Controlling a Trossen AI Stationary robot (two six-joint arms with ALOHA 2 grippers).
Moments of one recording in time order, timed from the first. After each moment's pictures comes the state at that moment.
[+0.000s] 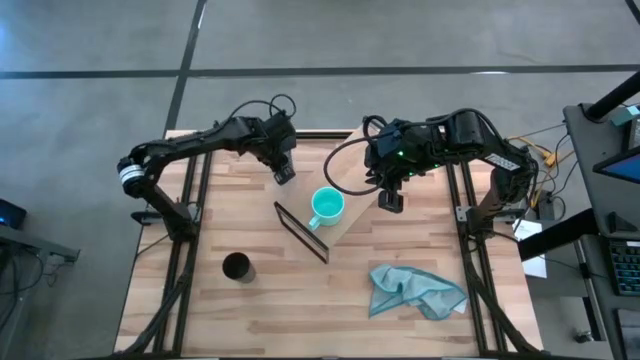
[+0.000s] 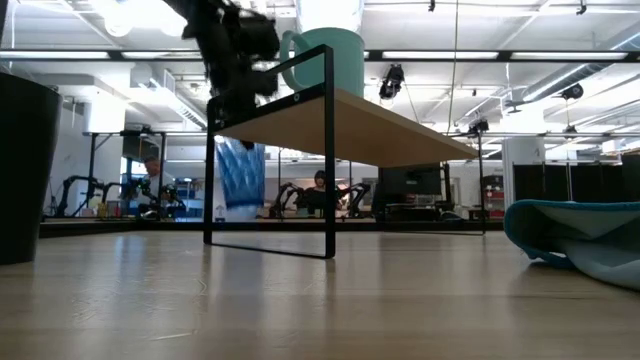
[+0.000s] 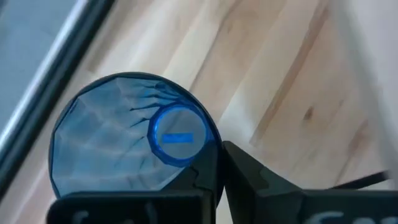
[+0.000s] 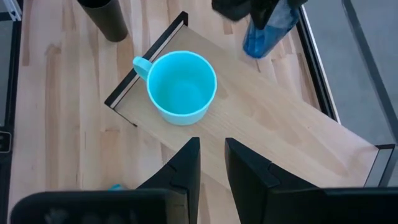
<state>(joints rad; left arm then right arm) 0.50 1.56 1.35 -0.91 -0.03 -0.02 0.02 1.74 2.35 -1.57 0.11 0.08</state>
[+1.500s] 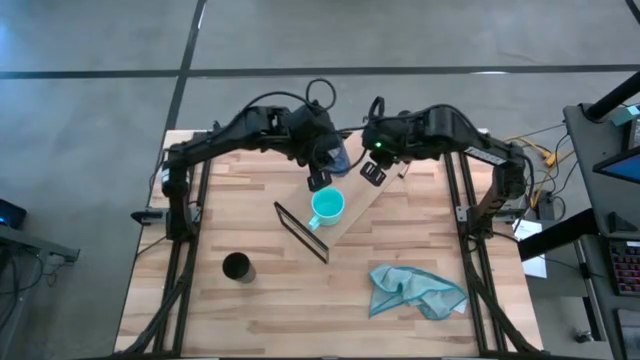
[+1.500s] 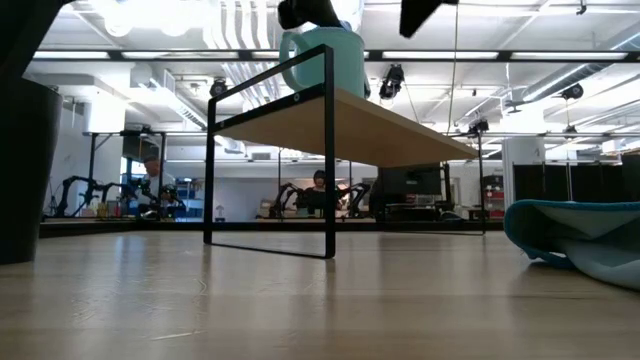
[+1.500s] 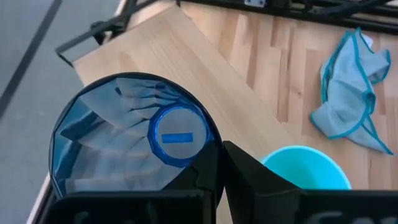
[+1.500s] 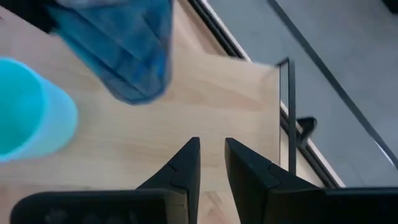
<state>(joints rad) 0.20 1.87 2.26 -1.22 -0.02 -0.01 -0.12 1.72 2.14 -1.57 0.41 0.37</state>
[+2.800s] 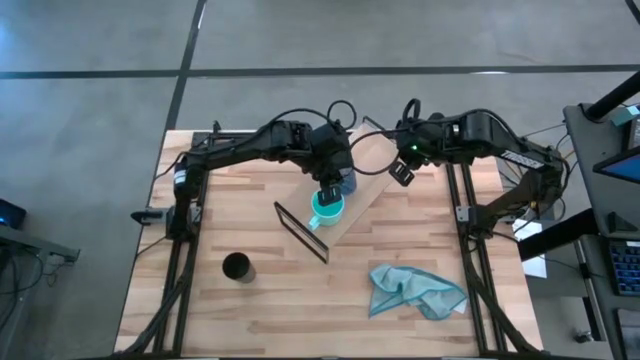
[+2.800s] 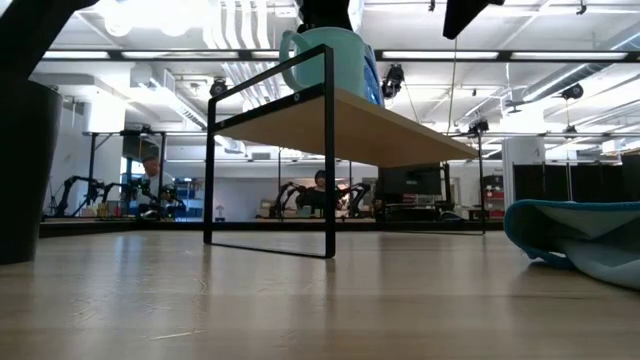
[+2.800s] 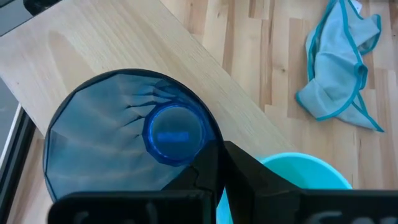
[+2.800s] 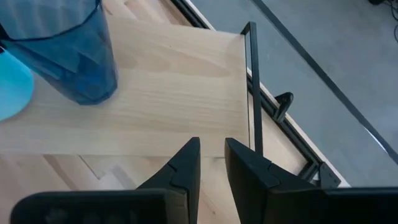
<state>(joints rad) 0.16 1.97 2.22 -1.18 0.06 0.01 -0.14 1.44 1.81 -1.51 0.45 0.40</state>
